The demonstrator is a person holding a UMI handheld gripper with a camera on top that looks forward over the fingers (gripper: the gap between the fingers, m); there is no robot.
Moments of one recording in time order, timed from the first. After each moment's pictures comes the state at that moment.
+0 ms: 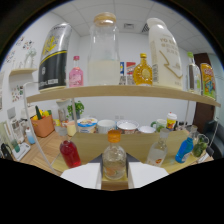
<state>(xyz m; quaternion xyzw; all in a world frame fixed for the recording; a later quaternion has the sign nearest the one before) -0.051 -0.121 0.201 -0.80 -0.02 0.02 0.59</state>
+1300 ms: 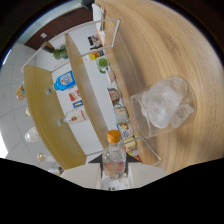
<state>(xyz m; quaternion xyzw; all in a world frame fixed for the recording) -0.052 -0.205 0.152 -0.47 0.54 0.61 0.33</state>
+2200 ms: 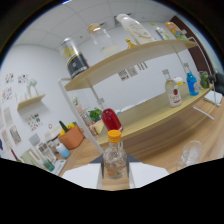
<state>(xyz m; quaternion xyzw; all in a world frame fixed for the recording) -0.154 -0.214 0.158 -0.78 0.10 0.22 0.58</state>
